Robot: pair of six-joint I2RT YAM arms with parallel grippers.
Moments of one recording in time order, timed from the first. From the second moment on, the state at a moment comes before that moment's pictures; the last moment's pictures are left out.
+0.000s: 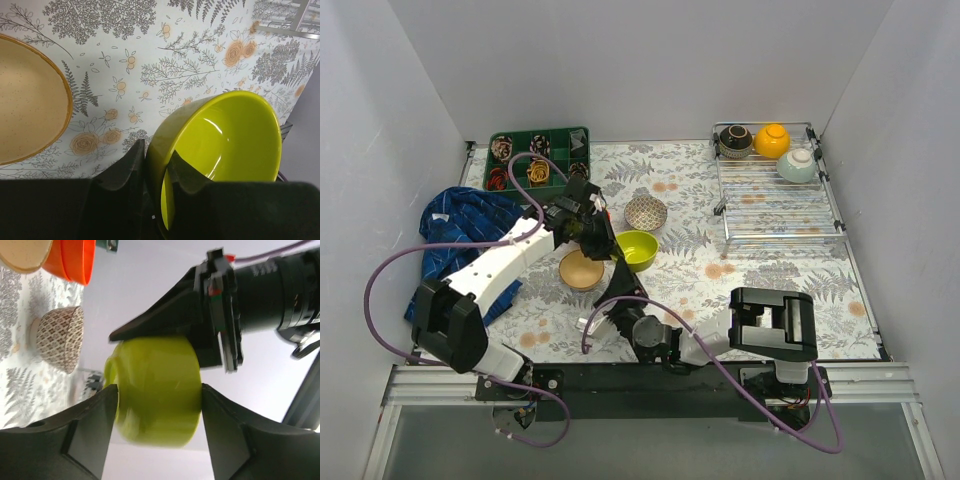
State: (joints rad) left arm -0.52 1.45 1.19 -0.73 0.23 -0.81; right arm 1.49 1.85 0.69 1.21 0.96 -1.86
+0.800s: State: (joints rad) left arm -0.45 1.41 1.14 -0.54 -0.03 -0.67; right arm 1.47 1.46 0.70 0.35 0.98 -0.67
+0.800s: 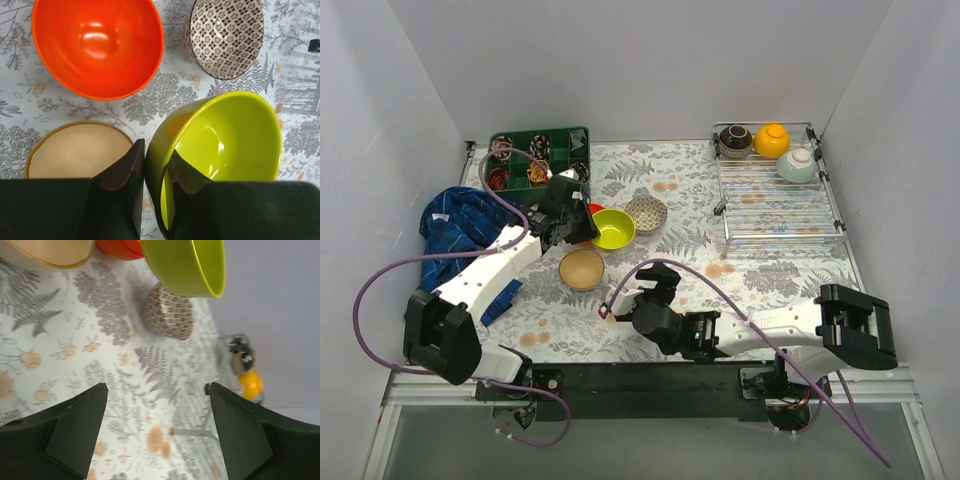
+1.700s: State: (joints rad) left arm -0.54 1.43 0.98 -0.29 -0.04 -0.63; right arm 0.90 1.02 0.74 -0.31 0.29 0.19
